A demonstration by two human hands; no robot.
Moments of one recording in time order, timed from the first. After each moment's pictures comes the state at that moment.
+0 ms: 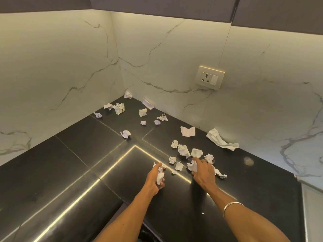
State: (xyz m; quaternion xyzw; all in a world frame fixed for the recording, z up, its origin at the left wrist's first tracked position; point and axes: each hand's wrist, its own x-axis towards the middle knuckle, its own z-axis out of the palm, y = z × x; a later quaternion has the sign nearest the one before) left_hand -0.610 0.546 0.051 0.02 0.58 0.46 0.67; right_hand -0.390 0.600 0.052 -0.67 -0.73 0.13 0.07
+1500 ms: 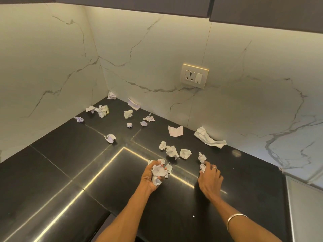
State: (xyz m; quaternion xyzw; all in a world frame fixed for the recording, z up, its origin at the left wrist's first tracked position) left_hand -0.581 0.572 0.083 -0.05 0.43 0.51 0.74; right_hand -0.342 0.586 0.047 -0.79 -0.60 0.09 0.11
